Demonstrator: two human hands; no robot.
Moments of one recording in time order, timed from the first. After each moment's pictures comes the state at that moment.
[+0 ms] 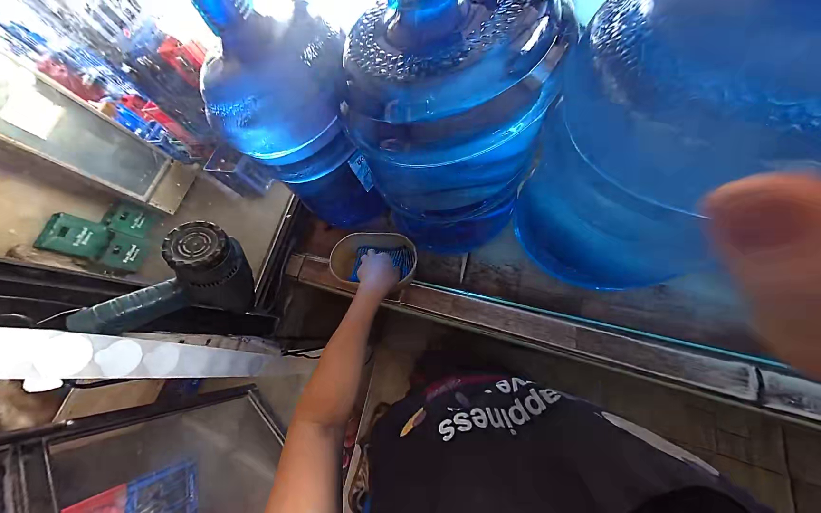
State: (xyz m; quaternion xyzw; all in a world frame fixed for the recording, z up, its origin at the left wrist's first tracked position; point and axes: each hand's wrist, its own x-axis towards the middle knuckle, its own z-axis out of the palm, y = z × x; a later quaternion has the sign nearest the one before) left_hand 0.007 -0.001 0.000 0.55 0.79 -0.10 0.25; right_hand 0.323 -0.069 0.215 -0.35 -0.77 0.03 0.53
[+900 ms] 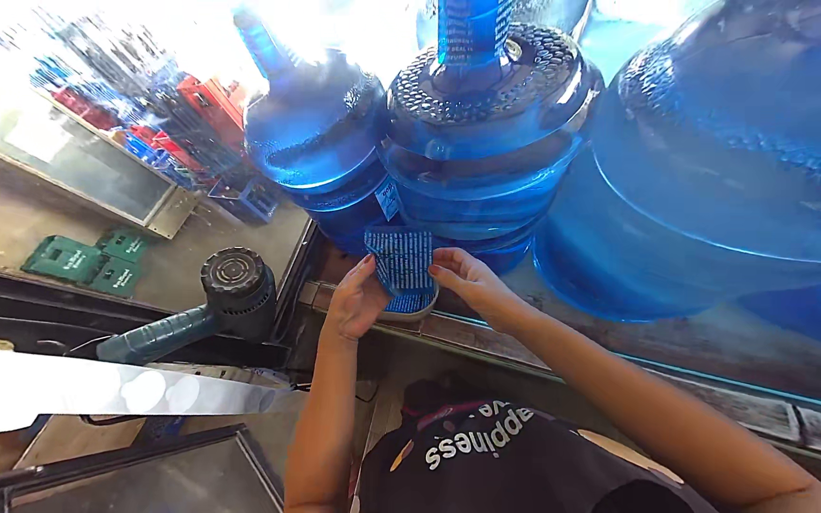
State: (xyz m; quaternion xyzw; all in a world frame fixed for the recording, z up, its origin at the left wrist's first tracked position) left_hand -0.044 -0.049 0.089 0.28 0.33 0.58 0.69; right_hand 0.169 -0.015 0.085 -0.39 -0.53 0.67 0.34
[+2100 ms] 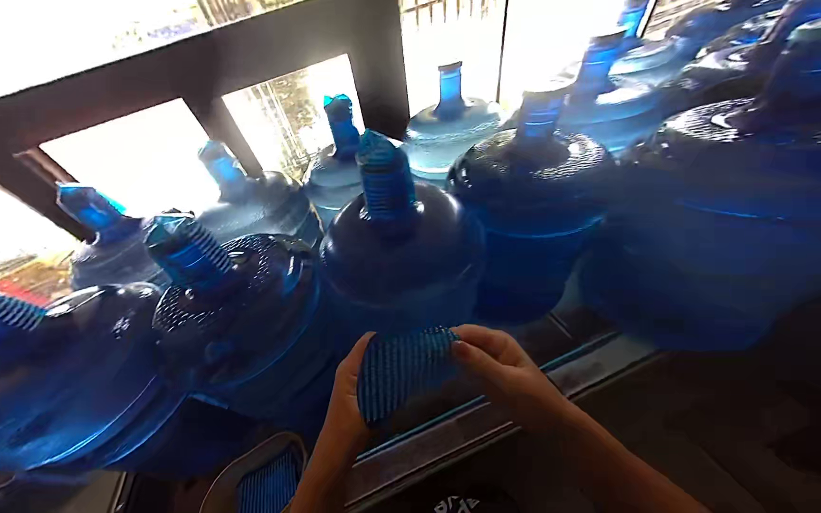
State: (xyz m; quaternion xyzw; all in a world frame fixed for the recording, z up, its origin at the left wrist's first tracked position) left_hand 0.176 -0.030 0.156 0.69 0.10 0.43 0.58; right_hand 0.378 -0.101 0.139 -0.25 -0.53 0.43 0.68
